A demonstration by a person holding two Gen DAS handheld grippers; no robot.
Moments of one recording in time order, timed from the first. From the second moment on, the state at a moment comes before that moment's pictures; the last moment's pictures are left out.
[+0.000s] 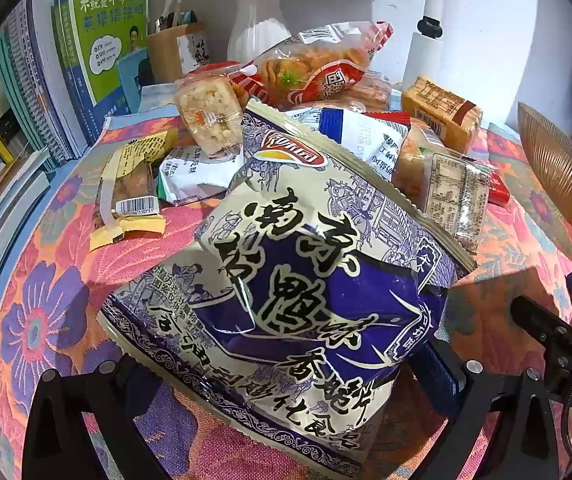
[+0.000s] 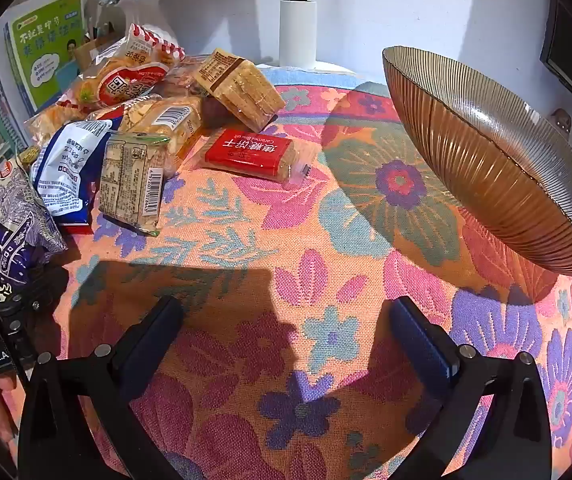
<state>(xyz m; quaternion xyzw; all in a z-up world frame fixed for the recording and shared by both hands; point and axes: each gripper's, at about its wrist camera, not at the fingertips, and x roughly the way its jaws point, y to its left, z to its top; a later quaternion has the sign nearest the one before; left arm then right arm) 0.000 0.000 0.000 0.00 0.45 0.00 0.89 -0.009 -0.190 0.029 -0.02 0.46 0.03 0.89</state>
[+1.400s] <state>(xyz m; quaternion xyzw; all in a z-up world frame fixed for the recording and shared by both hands) 0.000 0.000 0.000 0.00 0.45 0.00 0.89 -0.007 -0.190 0.029 -0.02 0.46 0.02 0.89</state>
